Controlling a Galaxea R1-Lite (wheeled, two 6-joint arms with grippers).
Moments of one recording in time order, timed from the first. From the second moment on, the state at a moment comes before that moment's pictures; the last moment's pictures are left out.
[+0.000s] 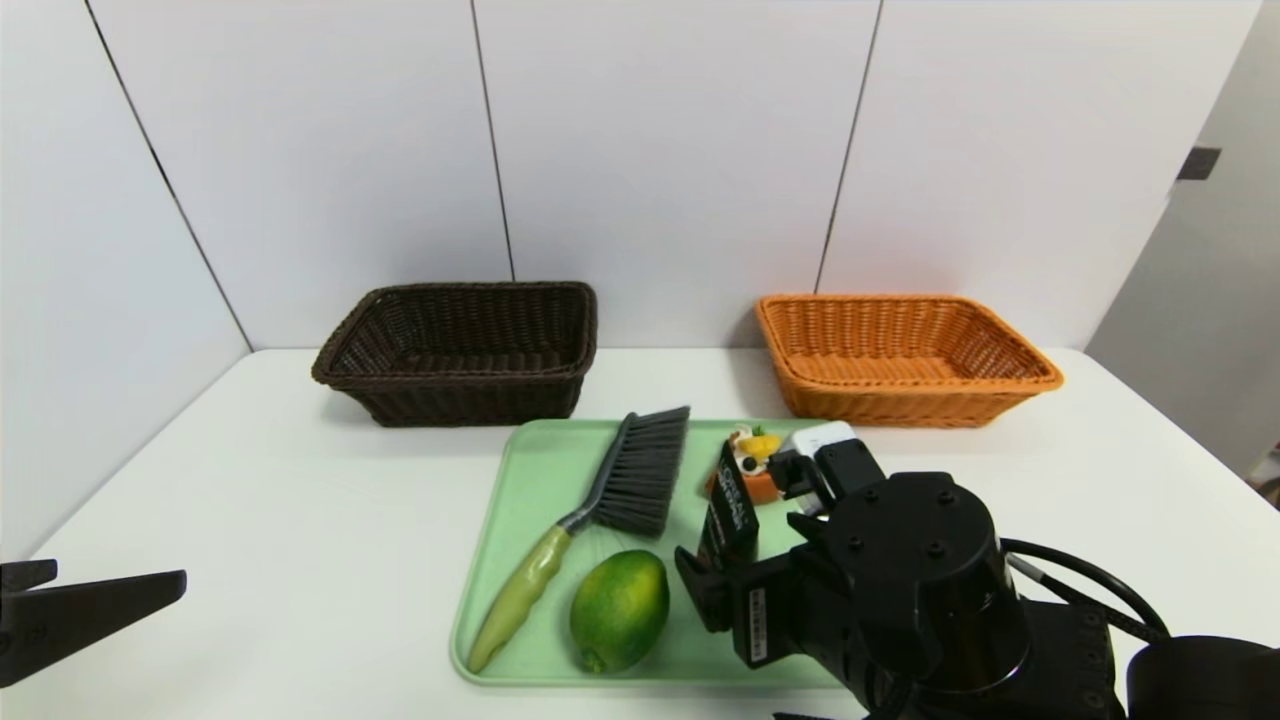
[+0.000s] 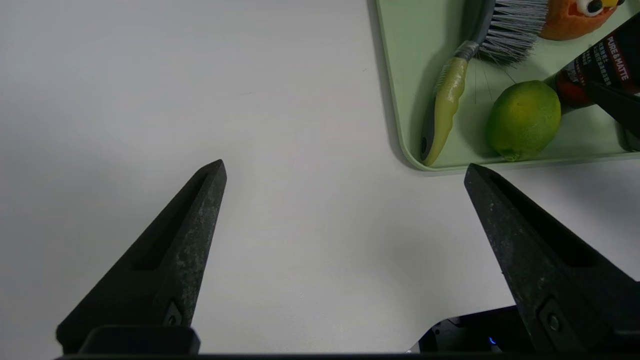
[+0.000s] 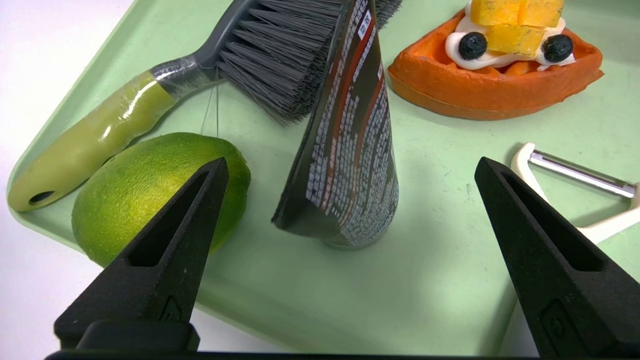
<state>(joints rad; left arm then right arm) -0.24 0.88 -0.91 0.59 -0.03 -0.25 0.96 1.72 -0.64 -0.58 -0.48 0.35</state>
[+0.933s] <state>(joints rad) -0.24 0.86 -0.88 0.59 -0.03 -0.25 0.95 1.83 -0.63 -0.72 -0.48 0.35</state>
